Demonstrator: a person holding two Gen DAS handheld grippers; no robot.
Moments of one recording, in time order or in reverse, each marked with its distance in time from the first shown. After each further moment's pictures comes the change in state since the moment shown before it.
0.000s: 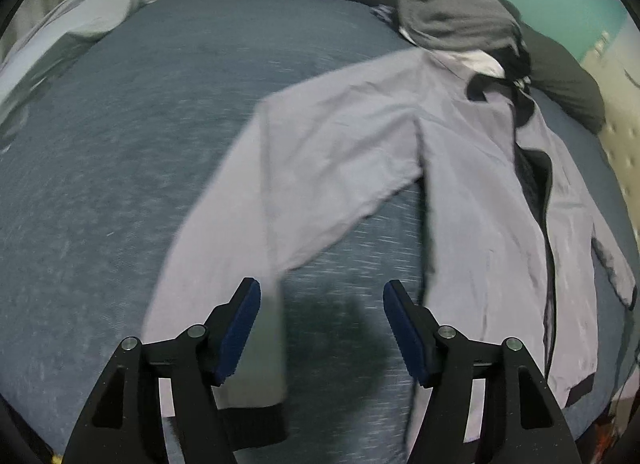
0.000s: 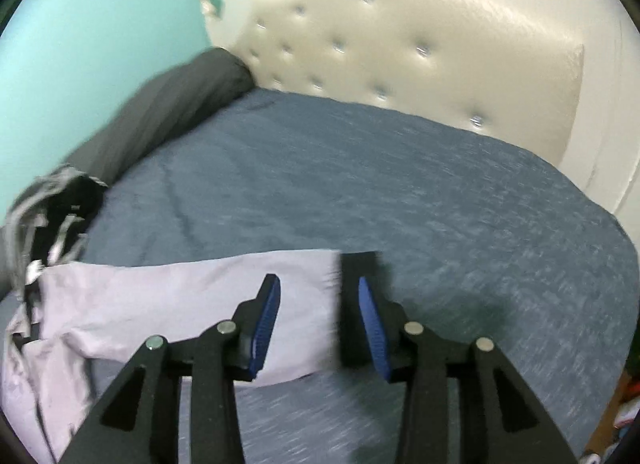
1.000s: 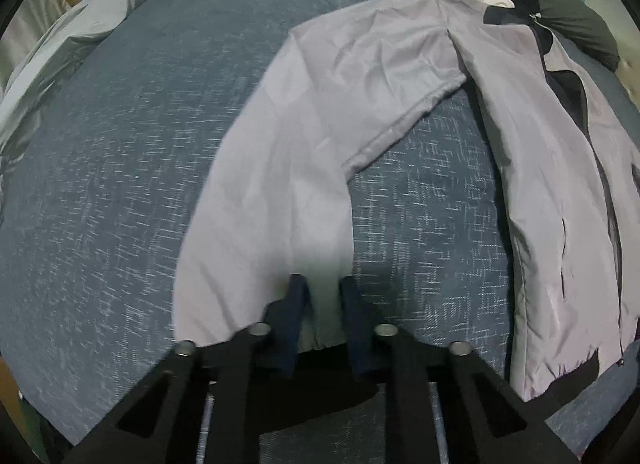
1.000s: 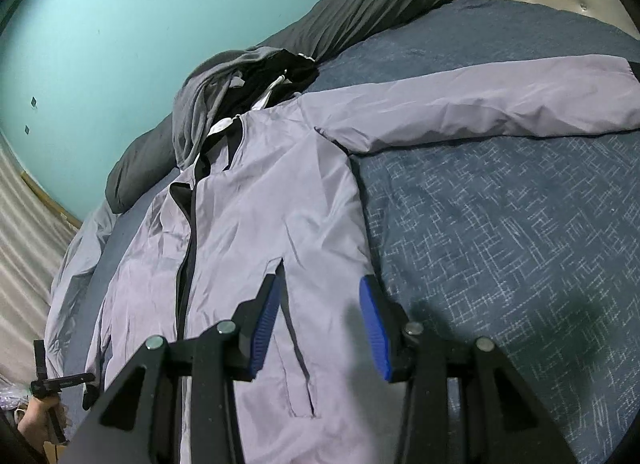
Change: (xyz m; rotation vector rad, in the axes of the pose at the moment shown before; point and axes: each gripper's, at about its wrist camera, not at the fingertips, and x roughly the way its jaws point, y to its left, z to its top) left arm 0.029 0.016 -0.057 0.157 0.082 0.138; right arm -0.053 0.212 -0.195 -0.112 0.237 0.569
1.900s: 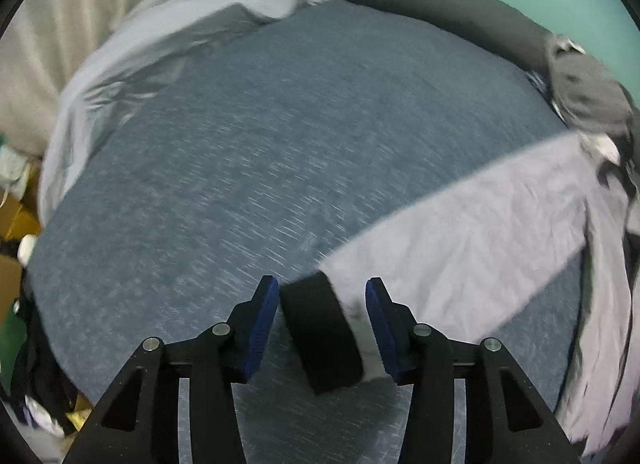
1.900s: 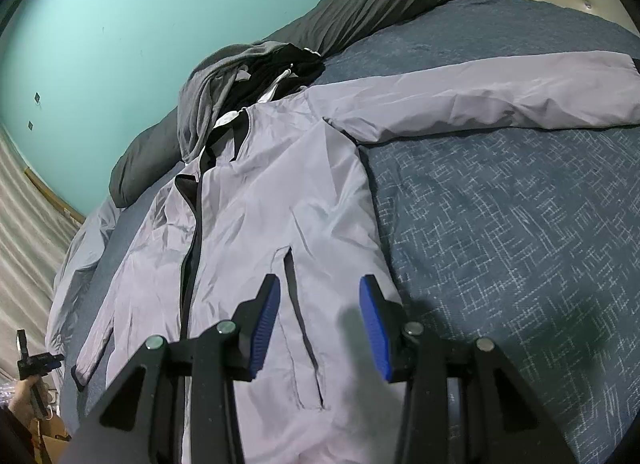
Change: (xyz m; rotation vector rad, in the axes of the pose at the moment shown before) left arm -0.048 0.170 0.011 -0.345 -0.123 0.145; right arm 0.002 0.007 -0.009 -0.014 0.024 0.015
